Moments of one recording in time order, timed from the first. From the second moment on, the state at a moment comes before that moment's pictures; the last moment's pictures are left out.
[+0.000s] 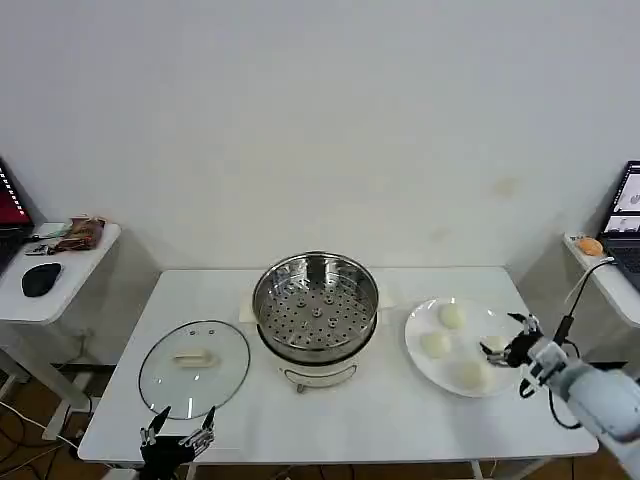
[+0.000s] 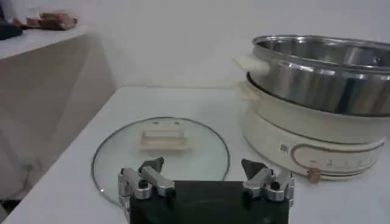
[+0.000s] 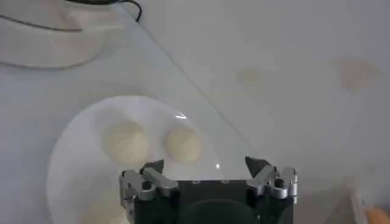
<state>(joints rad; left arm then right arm) 1.84 -0.93 -0.48 -2.19 -0.60 0.13 -0.37 -1.06 0.45 0.28 1.74 0.23 -0.40 -0.29</state>
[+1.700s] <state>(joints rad) 1.82 -0.94 -0.48 -2.20 -0.64 0.16 -0.38 0.03 0.75 -0.78 0.98 -0.03 -0.11 -0.88</state>
